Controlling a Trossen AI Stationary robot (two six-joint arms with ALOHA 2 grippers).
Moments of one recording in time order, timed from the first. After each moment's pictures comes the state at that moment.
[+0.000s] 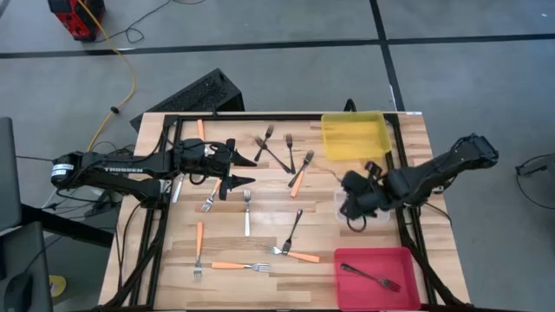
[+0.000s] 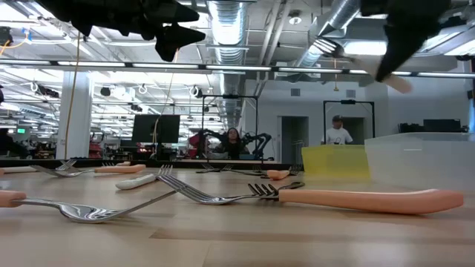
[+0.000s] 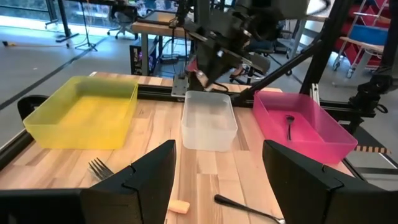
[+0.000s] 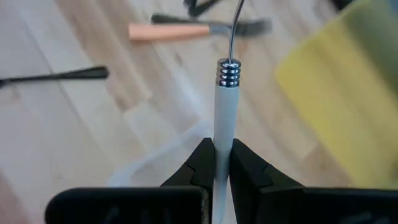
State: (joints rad) left arm 0.18 1.04 0.61 0.25 0.22 -0.08; right arm 0.40 1.24 1.04 -1.16 0.57 0.87
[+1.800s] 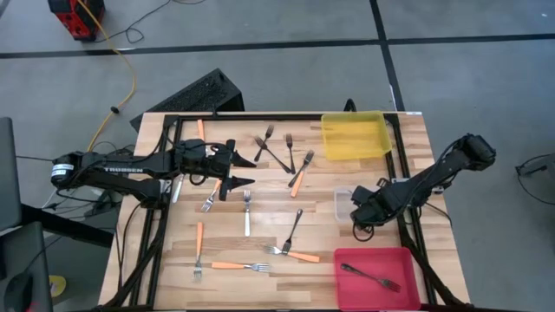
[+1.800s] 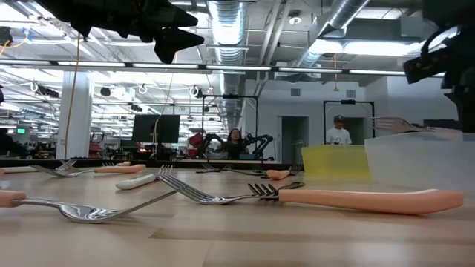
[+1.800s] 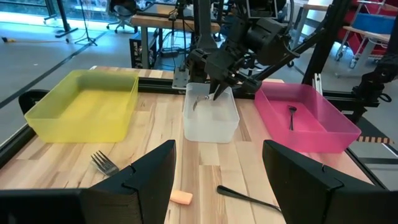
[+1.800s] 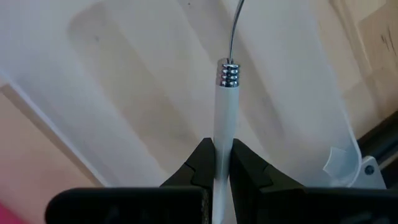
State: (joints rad) left arm 0.18 1.04 0.61 0.22 0.22 -0.05; right arm 0.46 1.26 0.76 -1.17 0.23 1.03
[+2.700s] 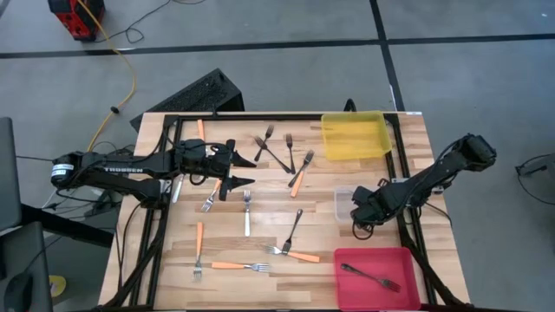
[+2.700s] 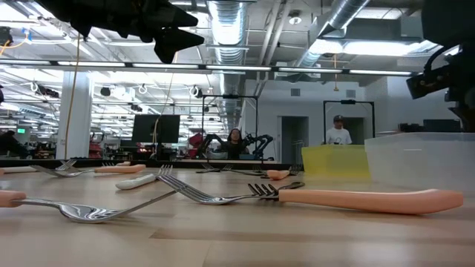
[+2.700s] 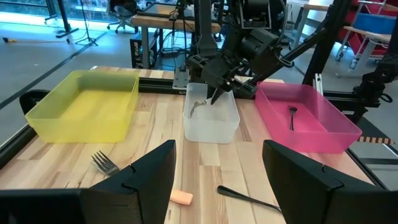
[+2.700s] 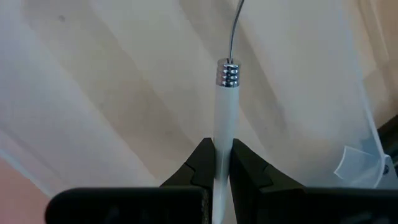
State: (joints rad) left arm 0.18 1.04 0.61 0.22 0.22 -0.05; right arm 0.44 1.26 0.68 -1.11 0.20 1.02
